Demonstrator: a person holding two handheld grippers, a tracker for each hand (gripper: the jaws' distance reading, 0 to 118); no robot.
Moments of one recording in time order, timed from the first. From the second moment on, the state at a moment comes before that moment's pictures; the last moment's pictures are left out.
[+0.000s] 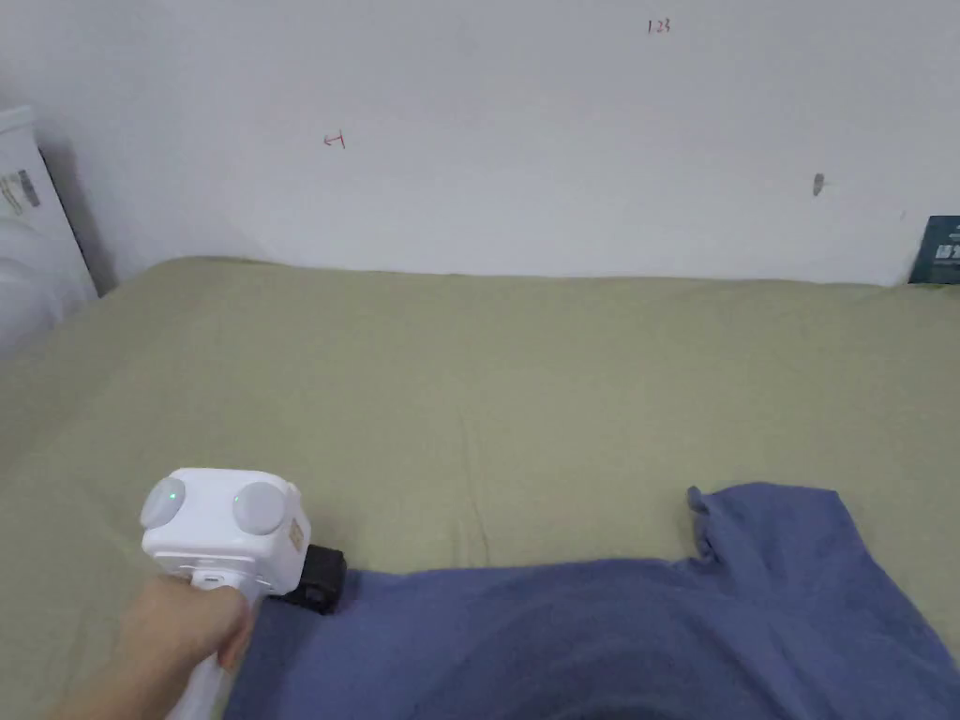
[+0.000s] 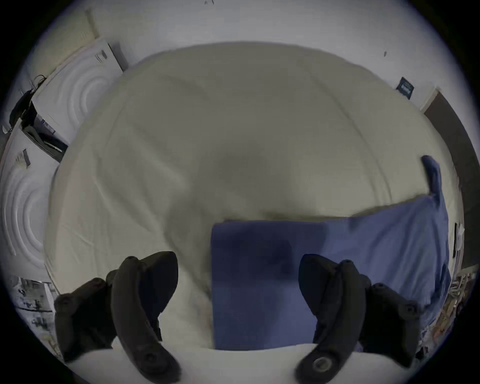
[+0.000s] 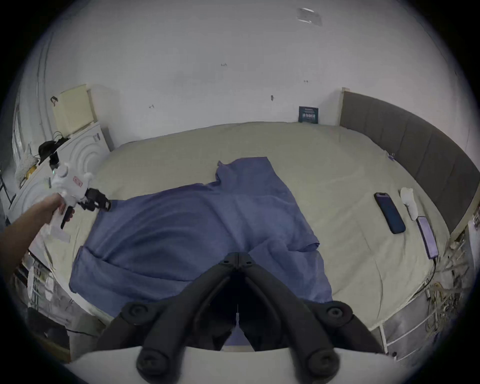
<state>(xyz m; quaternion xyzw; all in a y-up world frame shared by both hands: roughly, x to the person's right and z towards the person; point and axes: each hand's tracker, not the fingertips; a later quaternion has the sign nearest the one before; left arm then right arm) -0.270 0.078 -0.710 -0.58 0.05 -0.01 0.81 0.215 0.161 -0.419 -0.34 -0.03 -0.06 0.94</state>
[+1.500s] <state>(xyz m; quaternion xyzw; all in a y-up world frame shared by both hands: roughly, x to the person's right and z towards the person) -0.255 0.189 -0.620 -0.46 -0.05 0.02 0.89 0.285 0.234 -0.631 -0.44 0.08 0.01 0.90</state>
